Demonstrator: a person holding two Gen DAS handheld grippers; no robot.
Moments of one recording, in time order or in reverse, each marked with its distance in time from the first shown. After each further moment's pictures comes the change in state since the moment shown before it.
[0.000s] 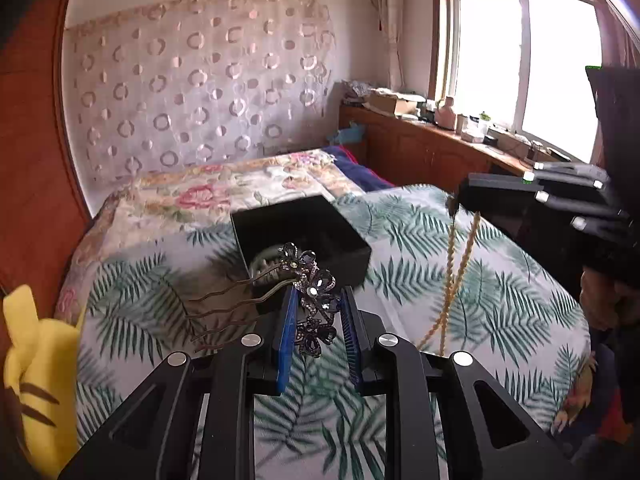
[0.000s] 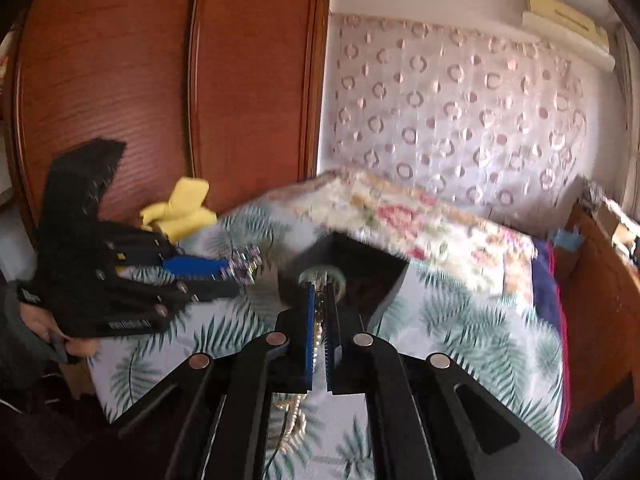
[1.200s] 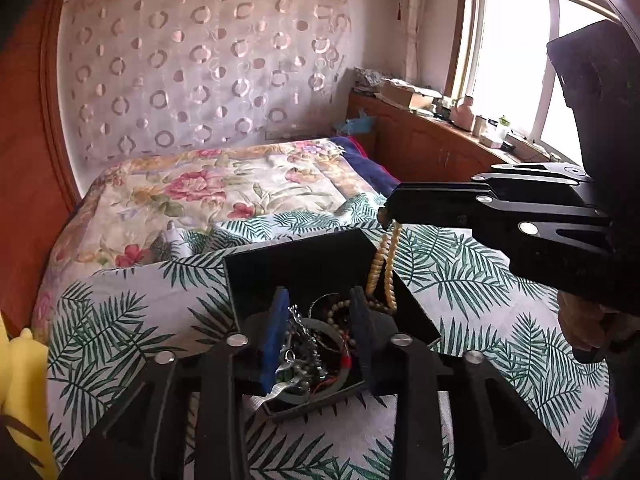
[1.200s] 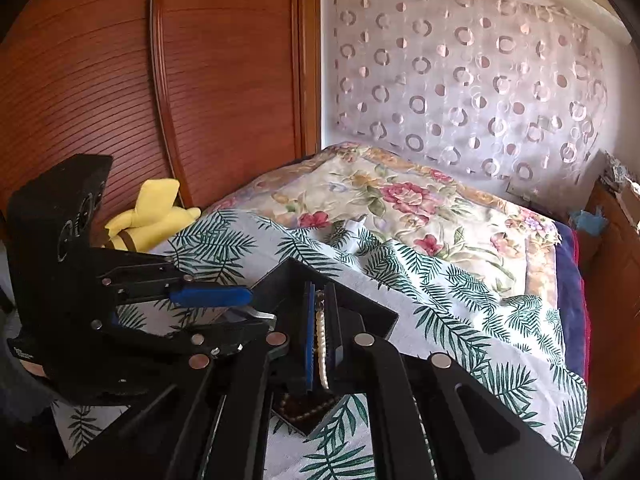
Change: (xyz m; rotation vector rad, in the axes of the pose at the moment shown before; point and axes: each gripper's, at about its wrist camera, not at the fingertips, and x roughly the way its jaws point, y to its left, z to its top) left arm 0.105 0.039 0.054 -0.072 0.060 -0.017; right arm 0.130 -0.070 0.034 0.078 0.145 0.060
